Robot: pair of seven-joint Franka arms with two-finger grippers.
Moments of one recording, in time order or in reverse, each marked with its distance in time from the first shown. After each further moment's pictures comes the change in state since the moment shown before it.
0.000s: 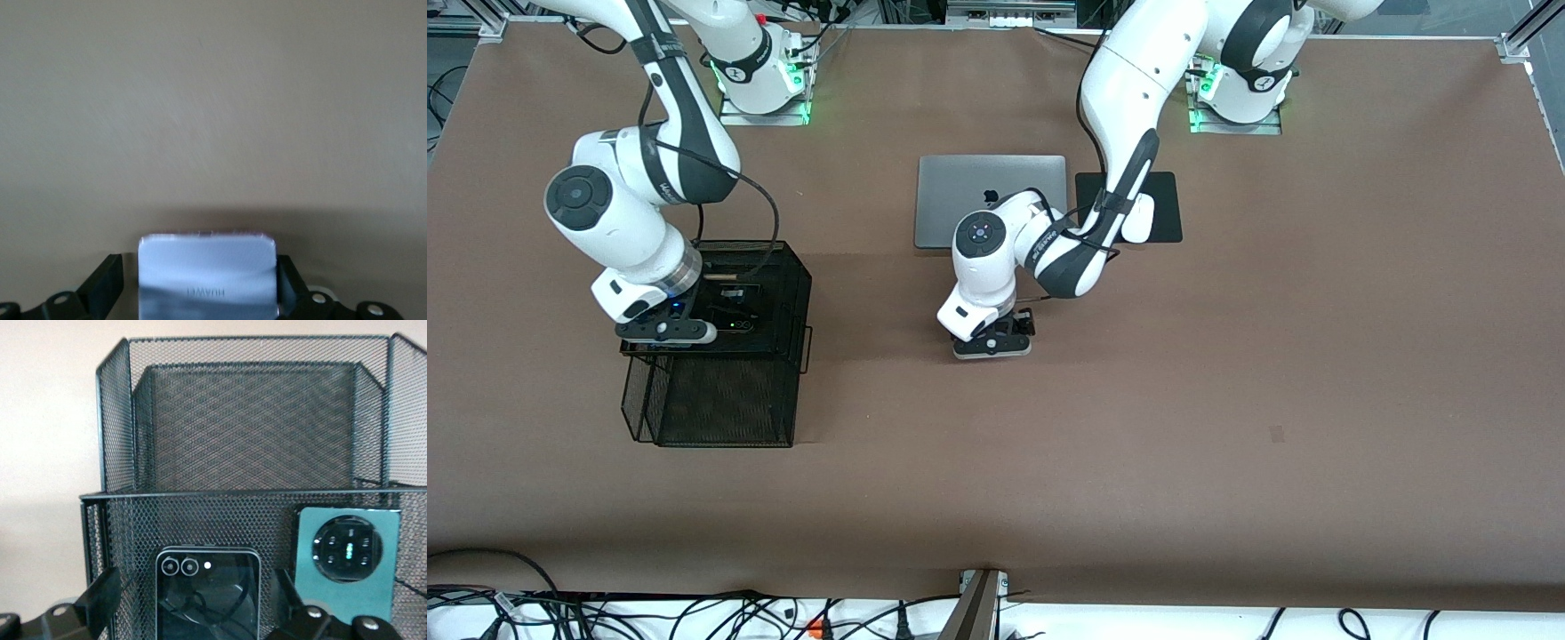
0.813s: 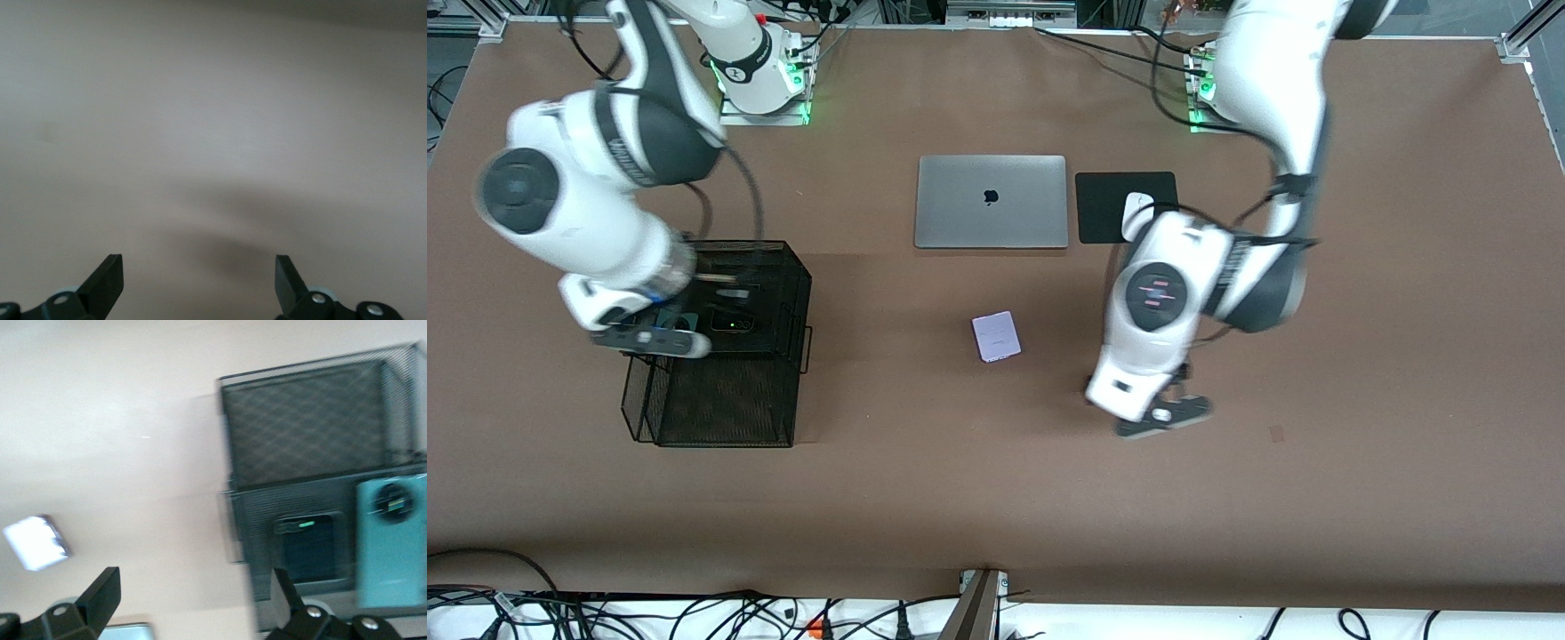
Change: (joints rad) left arm 0.335 -0.282 0.045 0.027 -0.001 -0.421 0.257; right arm 0.008 0.129 0.187 0.474 0.039 -0.421 0.359
